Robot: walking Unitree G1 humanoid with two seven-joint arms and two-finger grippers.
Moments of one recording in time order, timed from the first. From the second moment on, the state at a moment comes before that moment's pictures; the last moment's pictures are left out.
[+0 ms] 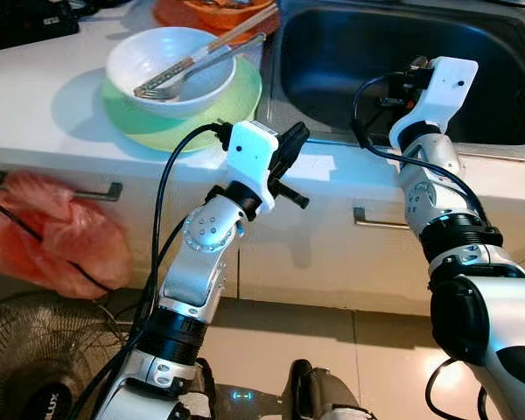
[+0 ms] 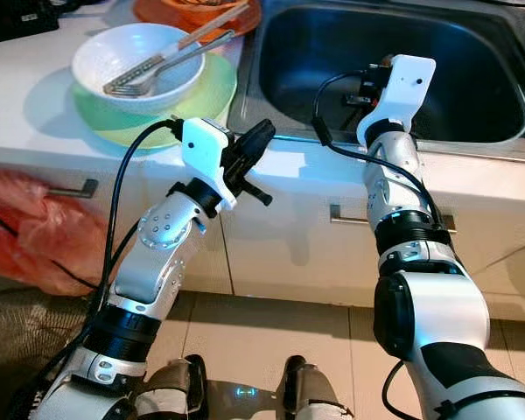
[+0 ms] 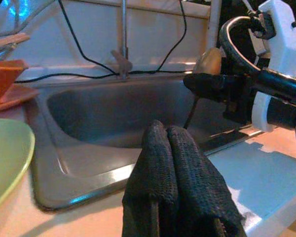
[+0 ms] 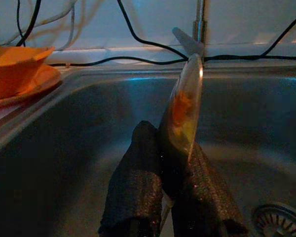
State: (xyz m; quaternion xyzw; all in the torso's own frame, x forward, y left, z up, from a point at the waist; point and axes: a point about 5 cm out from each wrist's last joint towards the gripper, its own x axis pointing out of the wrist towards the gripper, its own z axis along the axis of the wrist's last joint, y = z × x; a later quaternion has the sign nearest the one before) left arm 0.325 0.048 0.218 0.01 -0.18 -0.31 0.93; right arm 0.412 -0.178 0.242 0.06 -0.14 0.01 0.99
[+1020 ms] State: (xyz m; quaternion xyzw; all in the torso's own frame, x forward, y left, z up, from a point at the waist) left arm 0.324 0.055 0.223 0.01 -0.19 -0.29 0.94; right arm 0.414 -0.169 0.240 0.06 -0.13 0.02 0.99
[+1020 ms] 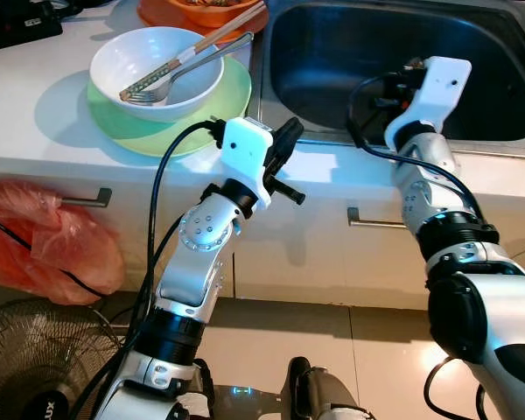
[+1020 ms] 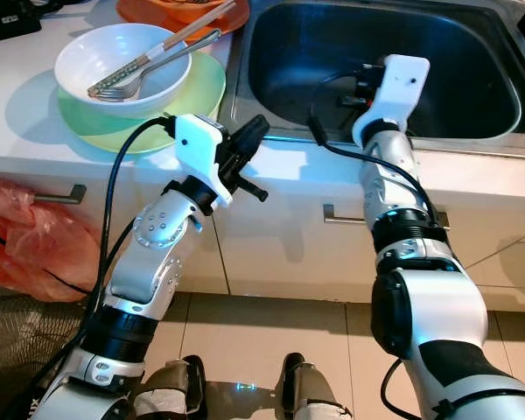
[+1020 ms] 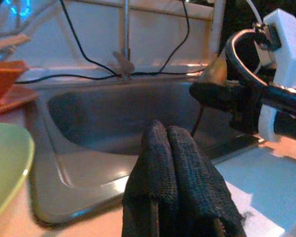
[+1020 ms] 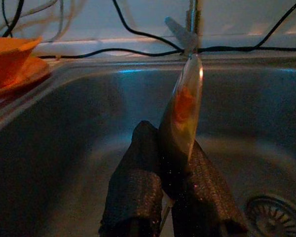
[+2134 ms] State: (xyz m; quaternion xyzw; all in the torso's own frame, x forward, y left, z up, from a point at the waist) left arm 0.325 0.067 0.216 0.01 -0.17 -0.27 0.95; right arm 0.414 -0.154 0.235 0.06 -0.12 0.03 0.99
